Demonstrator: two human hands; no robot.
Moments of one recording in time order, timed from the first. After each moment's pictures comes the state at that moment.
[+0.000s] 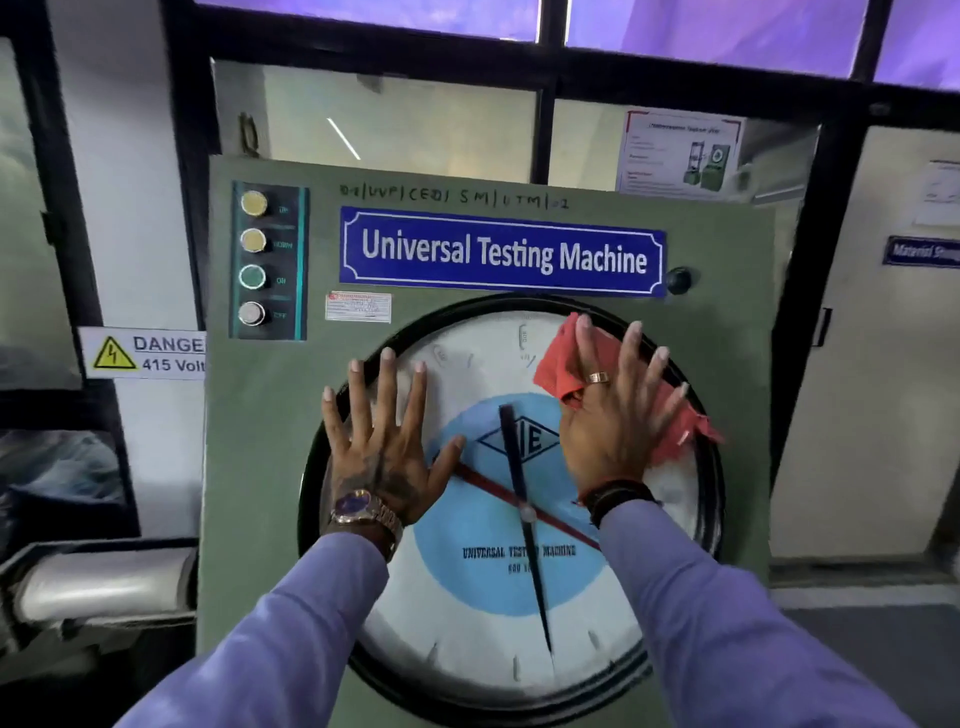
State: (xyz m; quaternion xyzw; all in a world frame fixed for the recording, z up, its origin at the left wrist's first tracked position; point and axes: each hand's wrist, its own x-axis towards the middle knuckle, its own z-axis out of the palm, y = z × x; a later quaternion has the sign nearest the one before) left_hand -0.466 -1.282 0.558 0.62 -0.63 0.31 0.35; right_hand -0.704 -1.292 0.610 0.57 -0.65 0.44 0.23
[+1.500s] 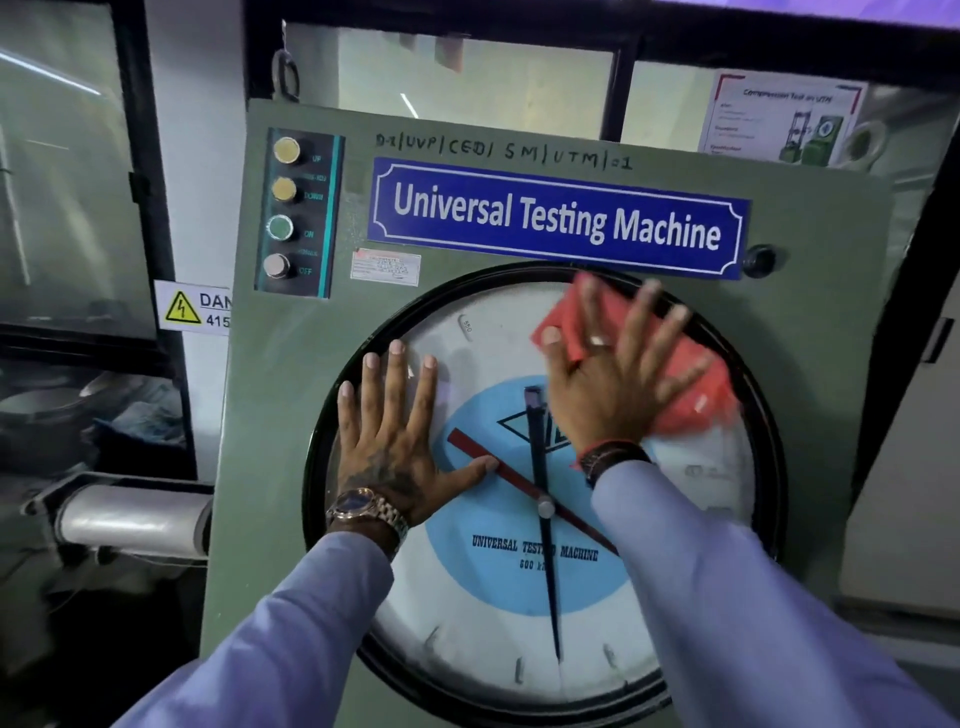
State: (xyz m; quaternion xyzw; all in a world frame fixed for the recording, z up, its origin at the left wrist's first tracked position) left_hand -0.473 -1.288 0.529 0.65 -0.62 0.26 0.36; right_hand -0.686 -1.361 0.610 0.58 -0.57 0.52 0.26
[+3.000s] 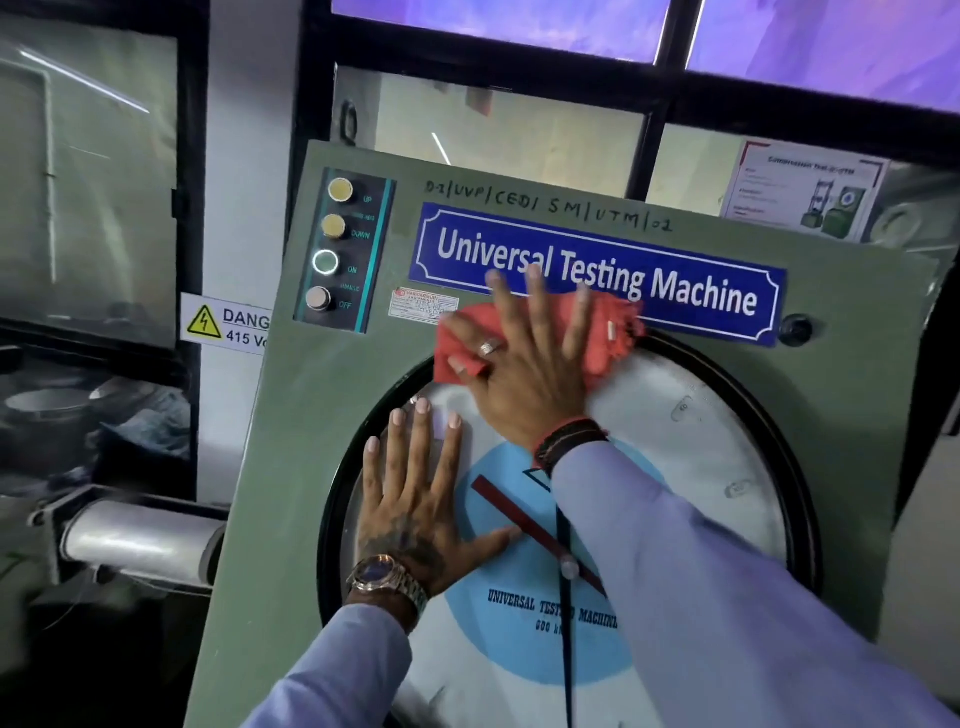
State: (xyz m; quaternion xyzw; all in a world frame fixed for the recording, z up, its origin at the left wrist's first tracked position) left_hand -0.473 -1.289 0.504 0.63 -0.60 0.28 0.40; right_hand -0.595 -1.369 0.668 0.74 -0.33 0.38 0.45
